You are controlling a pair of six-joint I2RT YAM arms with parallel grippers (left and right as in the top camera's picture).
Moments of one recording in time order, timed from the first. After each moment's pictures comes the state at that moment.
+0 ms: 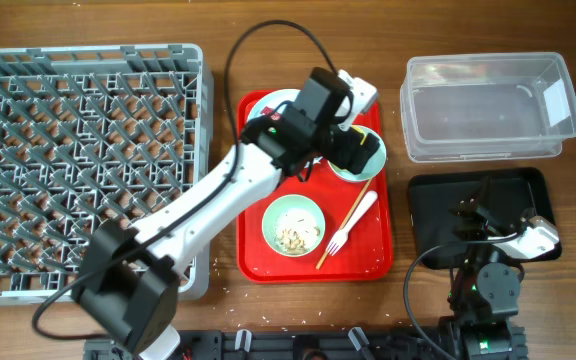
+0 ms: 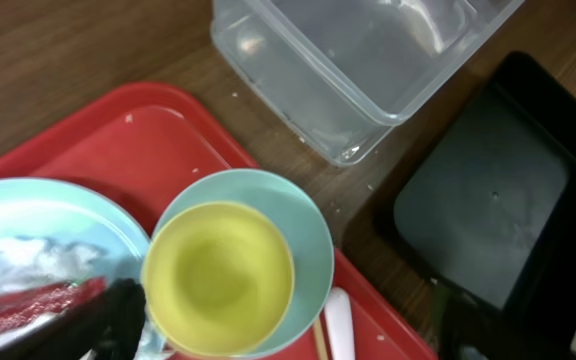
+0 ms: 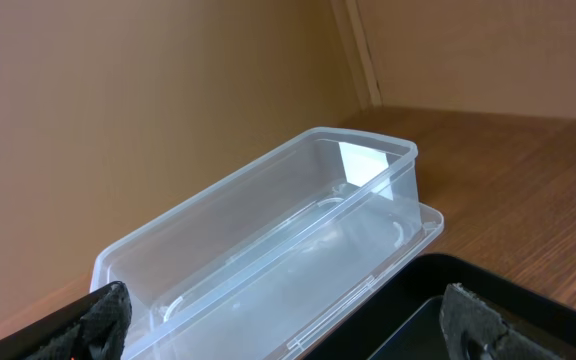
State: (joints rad) left arm -0.71 1.77 1.39 -0.43 0.22 -0.11; right arm 0.09 0.07 0.01 0.02 0.58 0.39
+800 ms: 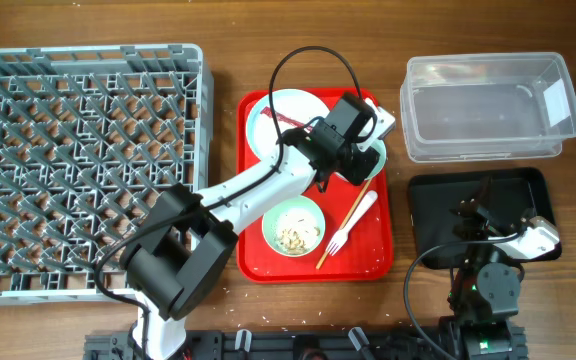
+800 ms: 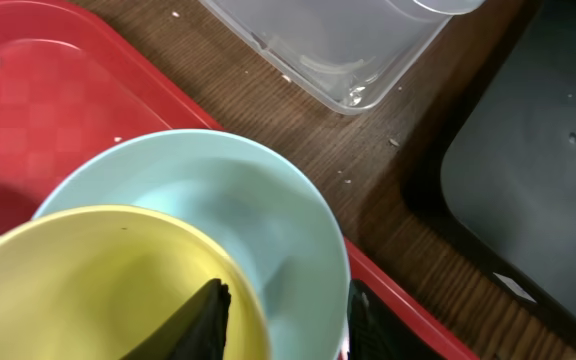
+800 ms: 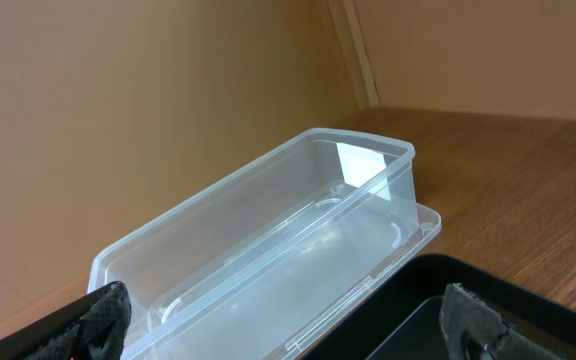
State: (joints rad) left arm -0.77 1.98 1.39 -0.34 0.21 -0.05; right arm 0.09 0.07 0.01 0.02 0.58 0.39
